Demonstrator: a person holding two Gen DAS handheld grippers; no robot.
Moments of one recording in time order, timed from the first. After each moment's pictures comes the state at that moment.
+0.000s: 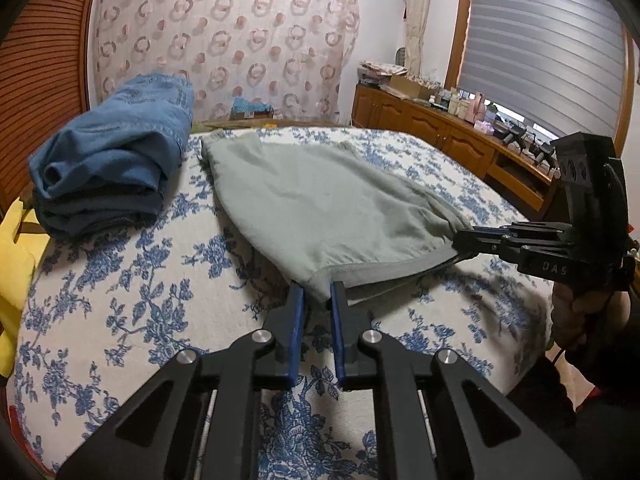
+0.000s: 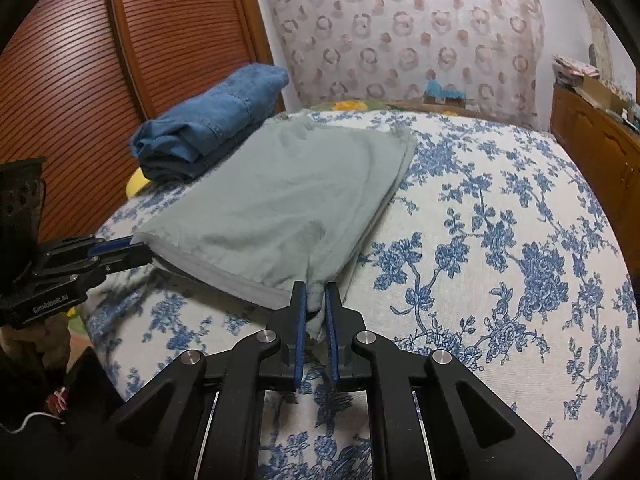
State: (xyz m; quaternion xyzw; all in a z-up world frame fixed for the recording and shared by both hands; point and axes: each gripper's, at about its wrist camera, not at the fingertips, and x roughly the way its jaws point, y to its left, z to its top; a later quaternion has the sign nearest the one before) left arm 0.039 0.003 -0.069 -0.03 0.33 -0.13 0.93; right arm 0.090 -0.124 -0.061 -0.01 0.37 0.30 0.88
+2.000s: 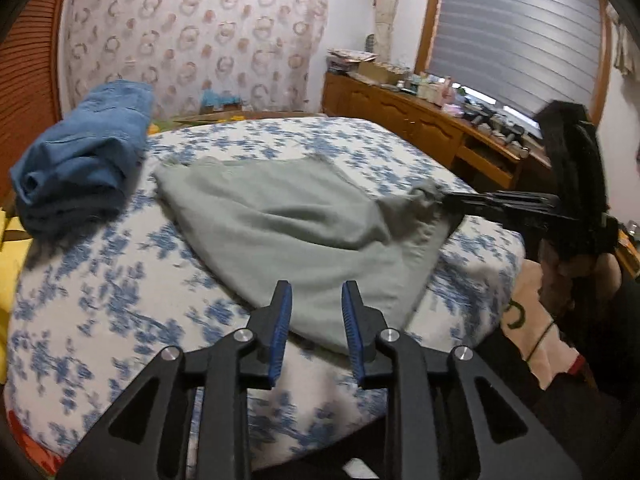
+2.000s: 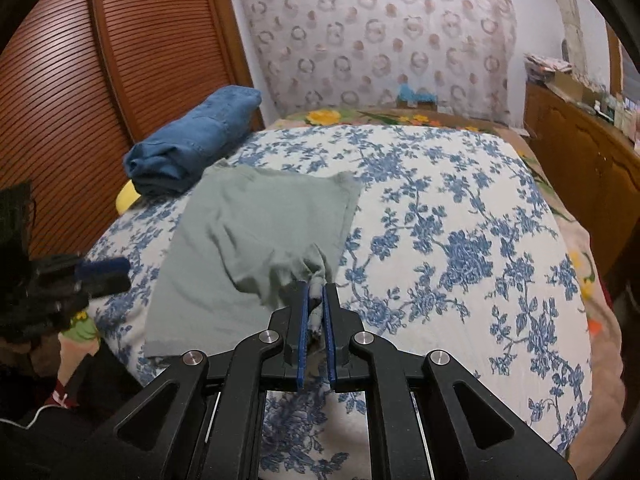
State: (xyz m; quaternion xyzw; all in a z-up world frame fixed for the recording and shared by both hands) left arm 0.007 -0.035 -0.063 -0.02 0.35 -0.19 0.92; right arm 0.063 -0.171 -0.034 0.00 0.36 0.26 0.90
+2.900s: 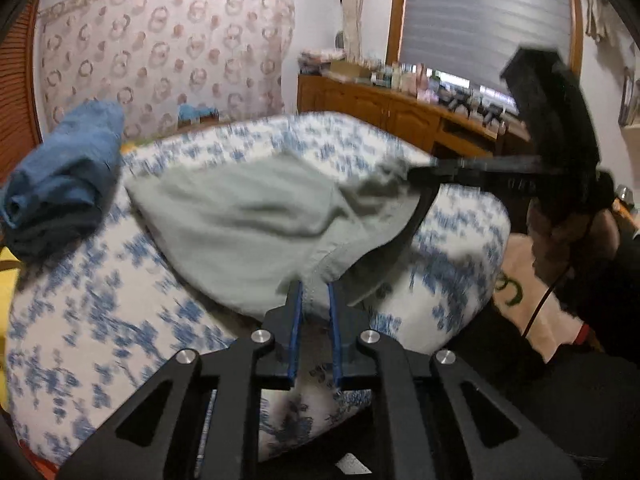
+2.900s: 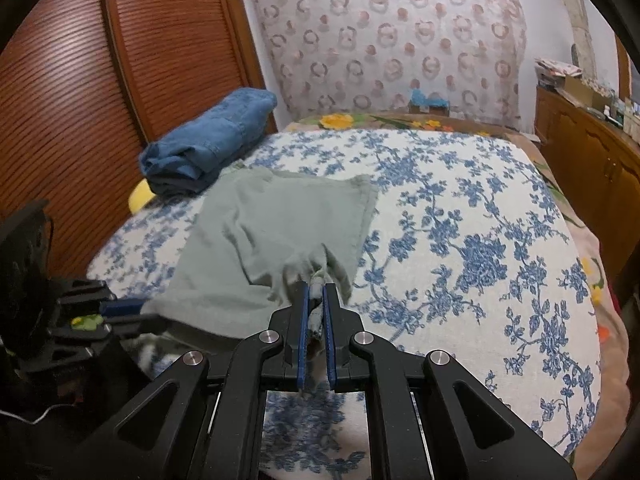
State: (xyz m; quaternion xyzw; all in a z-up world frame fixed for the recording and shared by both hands) left arm -0.010 -0.044 -0.049 0.03 0.32 -0.22 0.92; right arm 0.056 -0.162 -0.028 0.01 0.35 0.28 0.89
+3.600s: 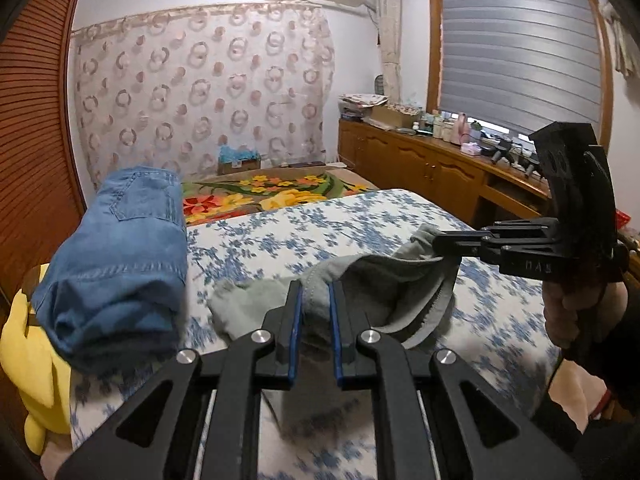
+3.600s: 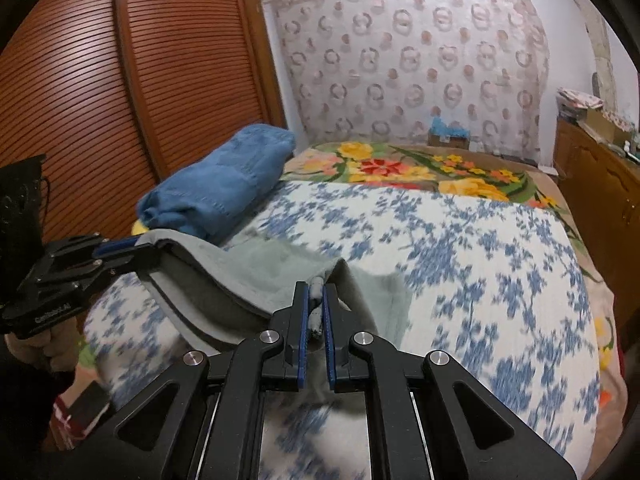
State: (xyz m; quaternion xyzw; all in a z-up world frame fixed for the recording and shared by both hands) left arm 0.103 0.012 0.002 0.02 0.27 -0.15 0.95; right arm 0.139 -0.109 0.009 -0.01 0.32 0.30 0.90
